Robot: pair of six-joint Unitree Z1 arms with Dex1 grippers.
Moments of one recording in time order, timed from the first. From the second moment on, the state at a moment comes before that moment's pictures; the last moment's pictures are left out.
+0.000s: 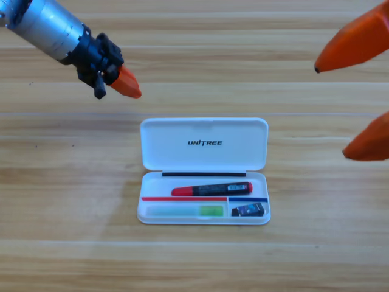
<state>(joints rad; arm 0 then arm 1) -0.32 2.00 -1.41 0.46 -0.41 0.82 0.86 1.38 -1.46 0.86 0.53 -0.47</state>
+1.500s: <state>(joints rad) -0.44 2.03 -1.35 0.38 -0.41 0.81 0.86 1.38 -1.43 0.86 0.58 -0.47</state>
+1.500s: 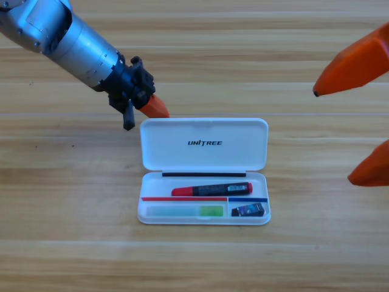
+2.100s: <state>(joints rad) -0.45 2.03 -1.32 0.38 -0.41 0.81 0.86 1.38 -1.42 0.86 0.61 -0.47</state>
